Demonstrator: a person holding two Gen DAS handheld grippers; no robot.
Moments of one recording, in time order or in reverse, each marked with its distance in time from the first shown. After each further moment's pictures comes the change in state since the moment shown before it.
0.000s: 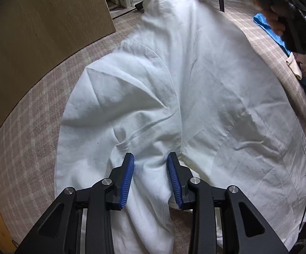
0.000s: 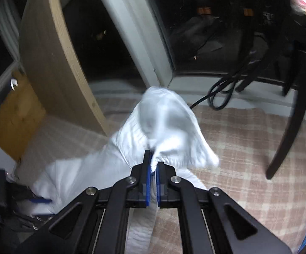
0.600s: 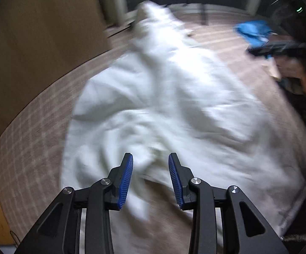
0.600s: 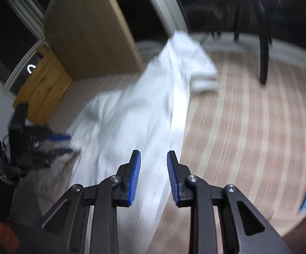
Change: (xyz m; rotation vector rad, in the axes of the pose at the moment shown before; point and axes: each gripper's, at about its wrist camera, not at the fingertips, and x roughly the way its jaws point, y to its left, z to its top) left arm -0.060 -0.039 -0.018 0.029 -0.081 -0.045; right arm -0.110 0.040 -0.141 0.039 0.095 0.119
